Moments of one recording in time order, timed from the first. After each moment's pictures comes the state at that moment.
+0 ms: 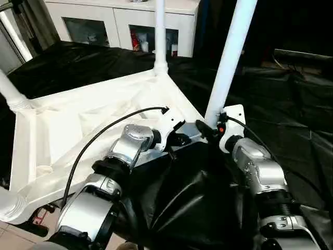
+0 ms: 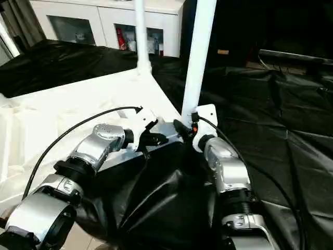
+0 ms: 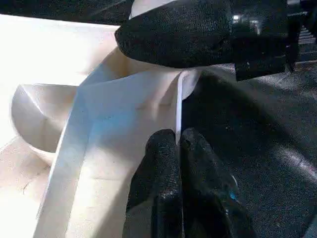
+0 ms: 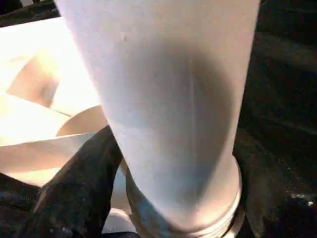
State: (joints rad) left arm -0.80 0.07 -0.19 0.84 0.07 0.23 -0.87; right arm -0.49 -0.09 -0.08 0.43 0.12 0.34 0.40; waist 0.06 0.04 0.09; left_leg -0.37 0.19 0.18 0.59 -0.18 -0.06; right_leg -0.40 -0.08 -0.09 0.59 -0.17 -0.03
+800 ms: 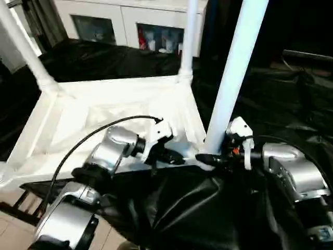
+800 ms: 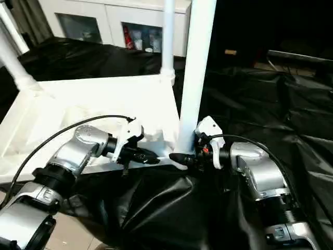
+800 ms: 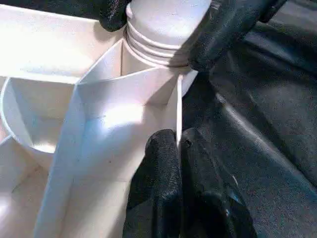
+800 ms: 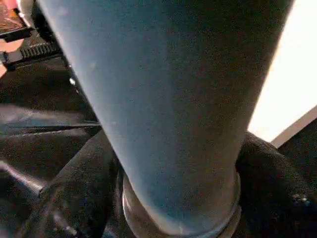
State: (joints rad) left arm -0.70 0.23 -0.27 0.68 0.02 0.18 -1.32; right arm -0.40 -0.45 0.13 0.24 0.19 0.42 1.10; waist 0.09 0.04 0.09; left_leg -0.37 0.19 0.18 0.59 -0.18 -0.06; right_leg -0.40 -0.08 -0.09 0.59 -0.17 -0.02
